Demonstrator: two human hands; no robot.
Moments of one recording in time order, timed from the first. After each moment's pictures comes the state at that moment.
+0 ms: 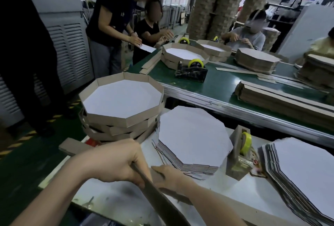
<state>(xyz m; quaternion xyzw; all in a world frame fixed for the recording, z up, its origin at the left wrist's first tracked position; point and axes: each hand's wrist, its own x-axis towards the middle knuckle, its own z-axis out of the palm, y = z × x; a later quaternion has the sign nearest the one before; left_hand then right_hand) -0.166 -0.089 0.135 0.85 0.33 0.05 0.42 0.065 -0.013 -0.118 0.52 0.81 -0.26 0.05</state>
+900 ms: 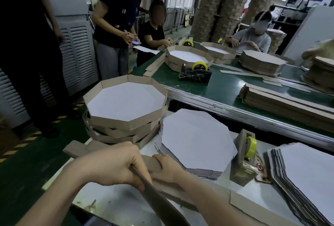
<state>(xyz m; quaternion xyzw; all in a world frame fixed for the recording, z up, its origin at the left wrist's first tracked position) -0.175 -0.082 0.127 0.83 0.35 0.05 0.44 0.037 0.013 -0.096 0.55 0.79 -0.26 -0.03</state>
